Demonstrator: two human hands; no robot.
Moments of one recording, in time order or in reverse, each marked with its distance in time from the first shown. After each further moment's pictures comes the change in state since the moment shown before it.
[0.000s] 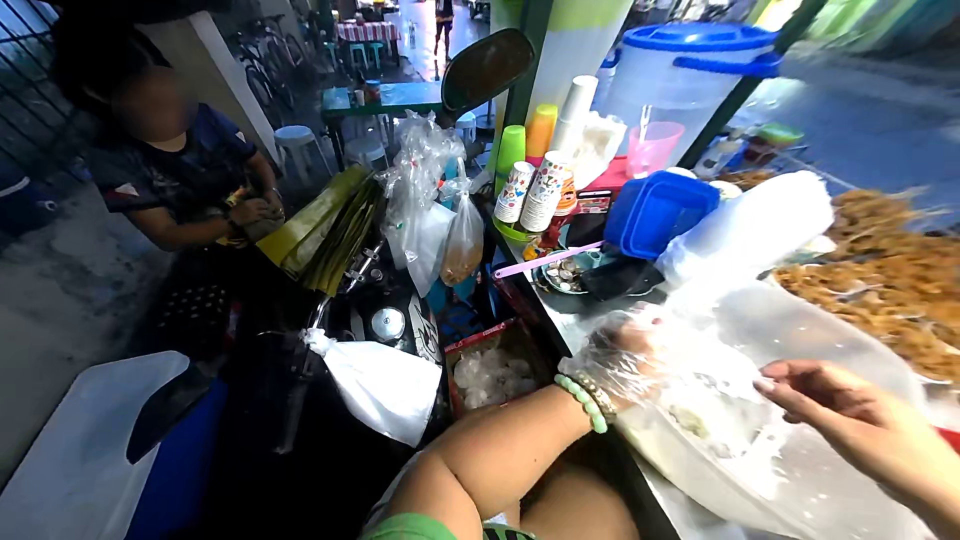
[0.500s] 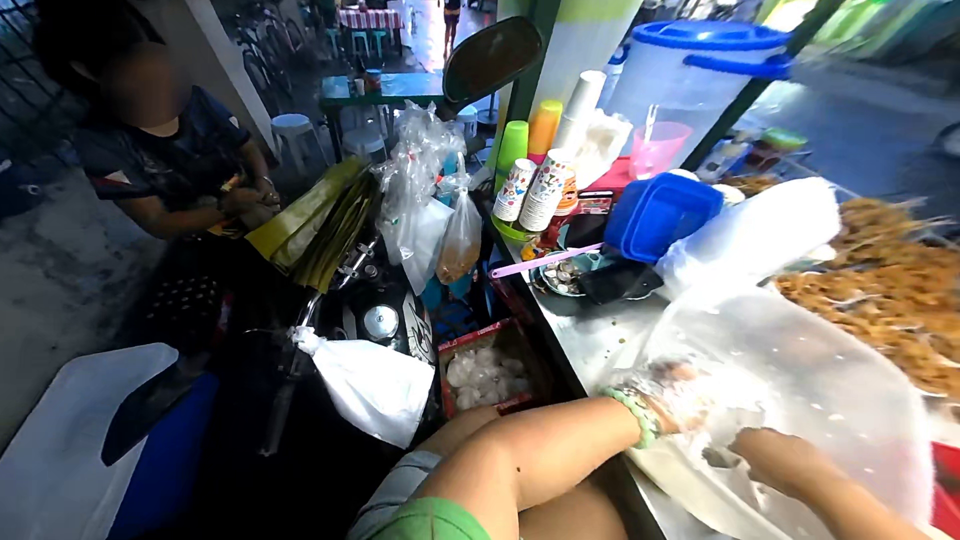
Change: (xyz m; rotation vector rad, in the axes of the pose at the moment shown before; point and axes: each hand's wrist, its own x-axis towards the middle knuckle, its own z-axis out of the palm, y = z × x) left_hand 0.016 -0.012 0.075 0.124 -0.667 -0.045; right_hand 0.016 0.127 0.033 -1.105 -0.946 0.493
